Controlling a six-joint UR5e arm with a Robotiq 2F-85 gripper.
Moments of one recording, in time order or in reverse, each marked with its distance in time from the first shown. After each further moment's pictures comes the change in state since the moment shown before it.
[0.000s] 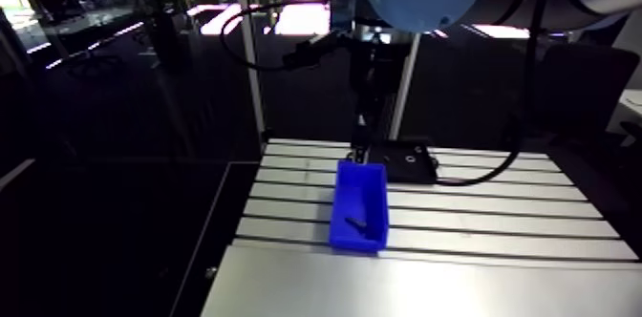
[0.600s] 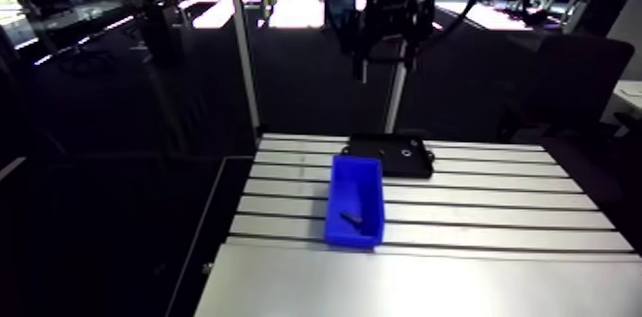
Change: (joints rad) arm -0.023 0.033 -0.319 0.310 -0.087 0.814
